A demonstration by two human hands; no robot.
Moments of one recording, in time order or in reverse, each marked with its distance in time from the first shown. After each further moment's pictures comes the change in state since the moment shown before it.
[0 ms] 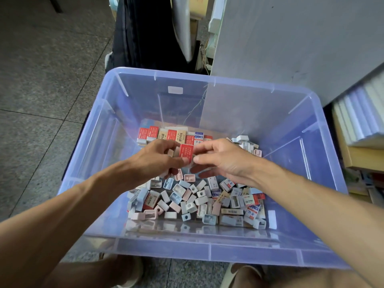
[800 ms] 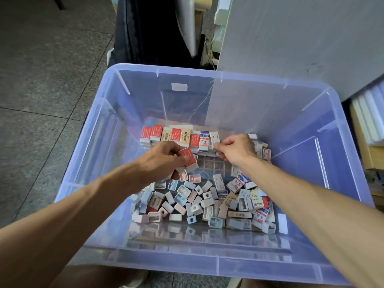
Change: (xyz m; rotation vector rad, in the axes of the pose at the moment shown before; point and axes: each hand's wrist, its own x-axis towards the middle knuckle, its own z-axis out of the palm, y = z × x) left_hand 0.013 -0.009 0.002 0.102 0.081 -0.097; right_hand 0.067 0.040 -0.035 -0.343 0.698 0.059
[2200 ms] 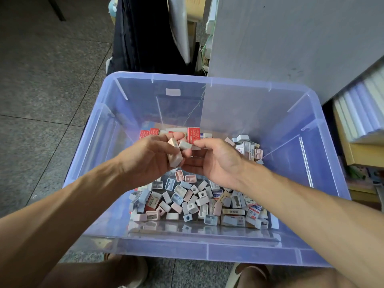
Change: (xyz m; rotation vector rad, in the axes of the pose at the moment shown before) left_hand -0.012 0.015 -0.008 -0.917 -0.241 0.037; right_hand -0.072 -0.035 -0.011 0.842 -0.714 0.115
